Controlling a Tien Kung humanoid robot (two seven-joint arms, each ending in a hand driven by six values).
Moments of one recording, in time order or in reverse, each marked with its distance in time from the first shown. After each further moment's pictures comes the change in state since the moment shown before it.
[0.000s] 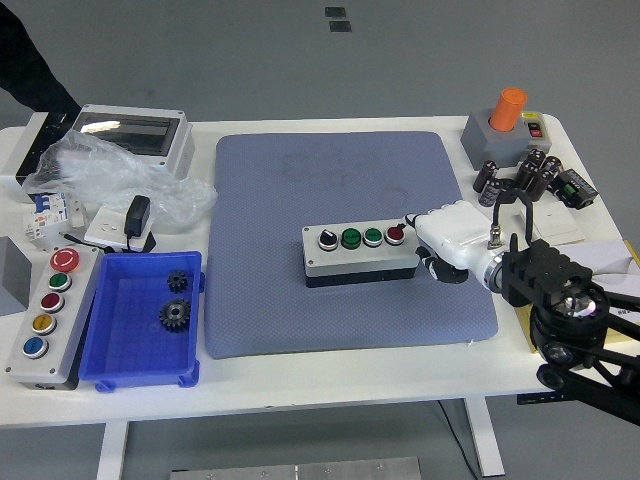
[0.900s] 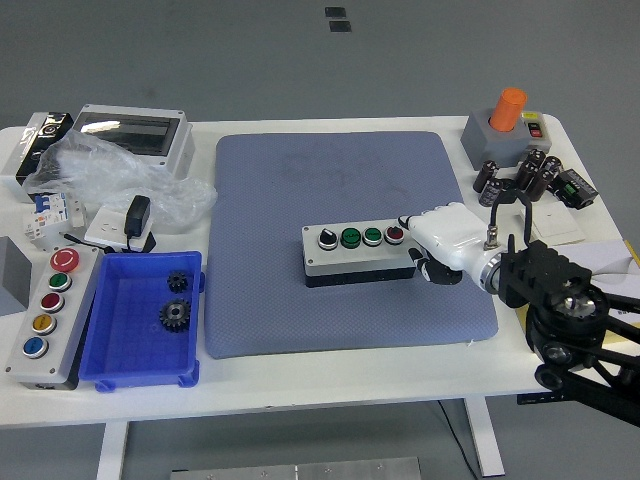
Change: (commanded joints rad) left arm 0.000 0.000 0.000 -0.001 -0.001 0.004 -0.002; right arm -0.002 -0.009 0.044 0.034 0.042 -0.035 0.029
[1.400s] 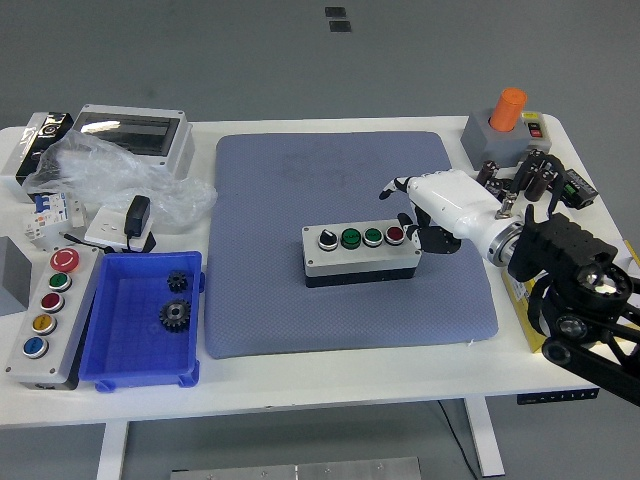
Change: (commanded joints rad) left arm 0.003 -0.002 -0.006 0.000 0.007 -0.002 0.005; right arm -0.032 0.011 0.122 -0.009 0.106 -0.075 0.105
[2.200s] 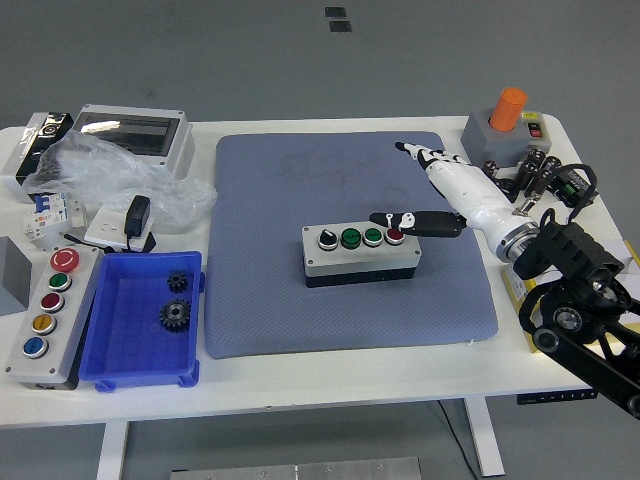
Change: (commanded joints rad) left arm 0.000 0.010 0.014 -0.001 -0.022 -0.001 0.000; right arm -0.177 0.107 0.216 -0.105 0.085 -0.135 0.131
